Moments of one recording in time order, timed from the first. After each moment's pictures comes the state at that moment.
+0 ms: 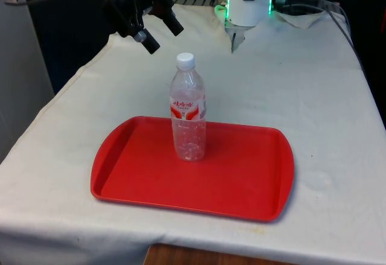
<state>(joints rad) -0.05 0.71 -0.49 -1.30 1.06 1.67 -2.12</state>
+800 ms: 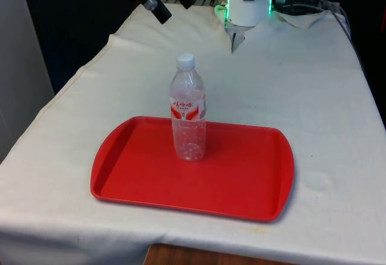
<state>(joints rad) -0.02 0.64 -0.49 -1.30 1.03 1.67 -2.06</state>
